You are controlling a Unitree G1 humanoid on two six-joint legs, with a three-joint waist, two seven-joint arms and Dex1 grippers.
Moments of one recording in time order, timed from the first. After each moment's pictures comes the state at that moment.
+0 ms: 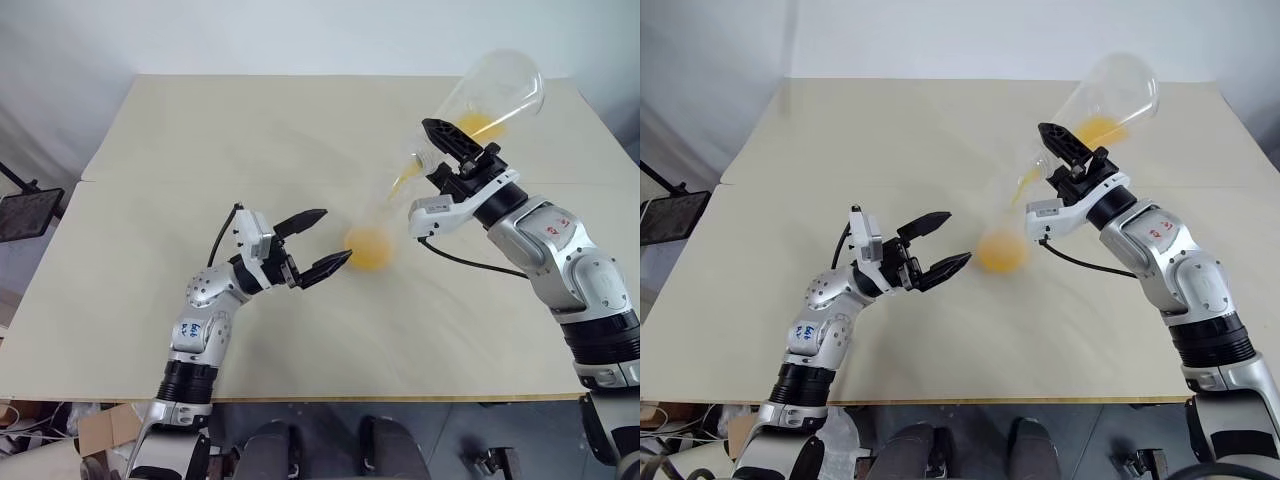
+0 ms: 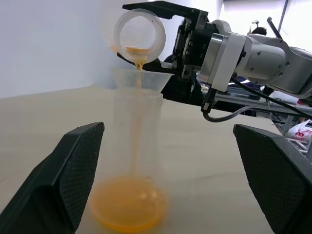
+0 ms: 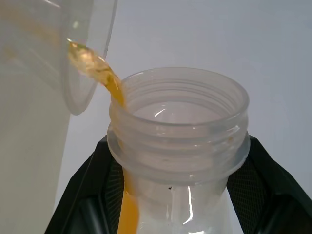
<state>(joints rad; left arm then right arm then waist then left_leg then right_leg) -0.45 0.21 -0.01 0.06 -0.47 0.06 -0.89 -0.66 -0.77 0.15 0.01 -0.90 -0.33 0.11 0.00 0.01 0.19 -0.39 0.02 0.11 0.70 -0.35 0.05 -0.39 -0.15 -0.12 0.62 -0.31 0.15</state>
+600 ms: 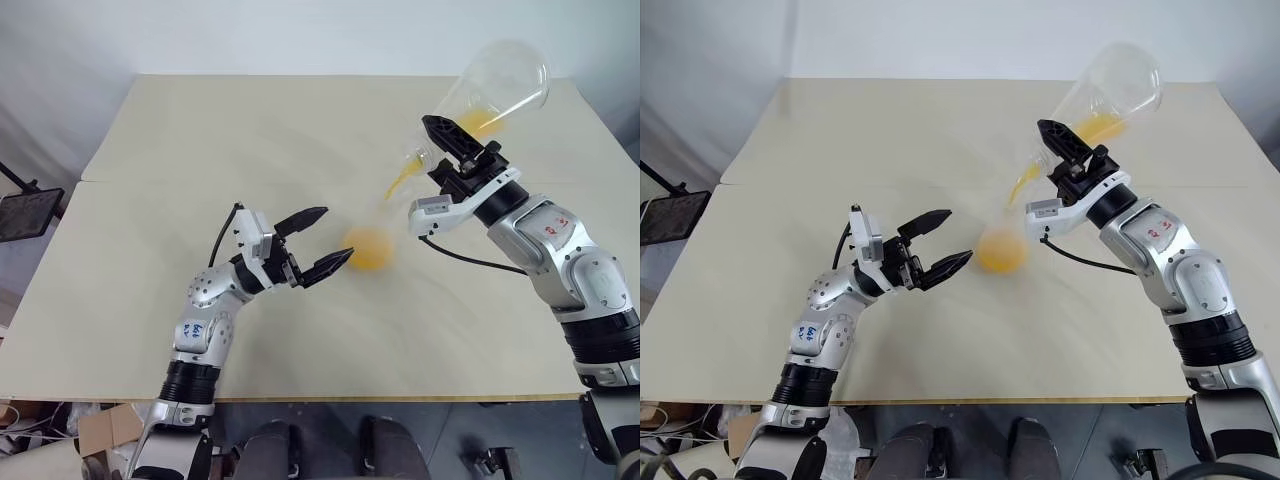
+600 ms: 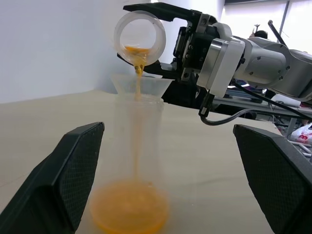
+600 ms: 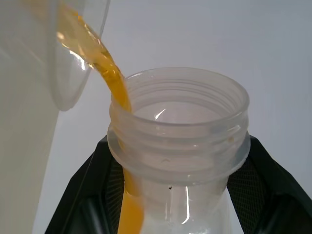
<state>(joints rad) -0.45 0.20 -0.01 0.06 -0.46 0.04 -0.88 -0.66 -0.78 0.15 0.01 -0.95 -0.33 0.07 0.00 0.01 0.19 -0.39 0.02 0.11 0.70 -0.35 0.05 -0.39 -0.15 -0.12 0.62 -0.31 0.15</state>
